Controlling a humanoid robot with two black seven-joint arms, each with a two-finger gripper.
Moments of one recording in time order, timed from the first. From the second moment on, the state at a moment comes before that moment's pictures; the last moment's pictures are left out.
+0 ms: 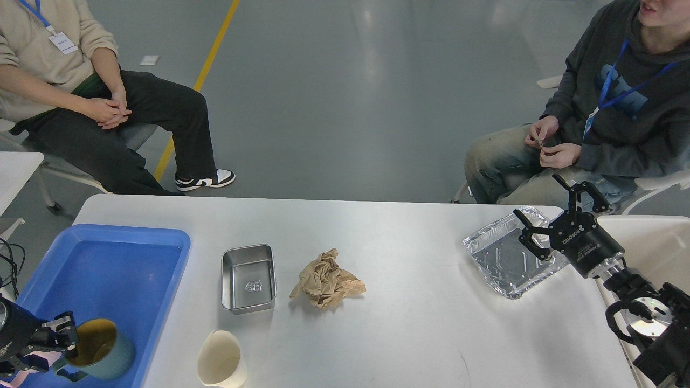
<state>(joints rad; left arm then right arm) -0.22 0.80 -1.12 -1.24 0.89 -0.96 0.95 0.49 -0.36 1.05 0.47 -0.18 0.90 0.23</state>
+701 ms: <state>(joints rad) -0.36 1.14 -1.15 -1.25 0.42 -0.96 0.95 0.50 -0.35 1.05 0.47 -0.19 0.89 0.23</state>
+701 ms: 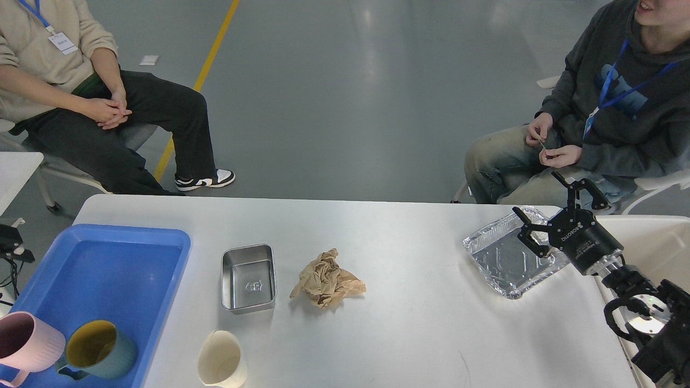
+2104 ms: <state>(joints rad) -0.77 0.80 -1.67 -1.22 0.32 -0.95 0.68 0.50 -0.35 1.05 0.46 -0.21 0.88 0.23</state>
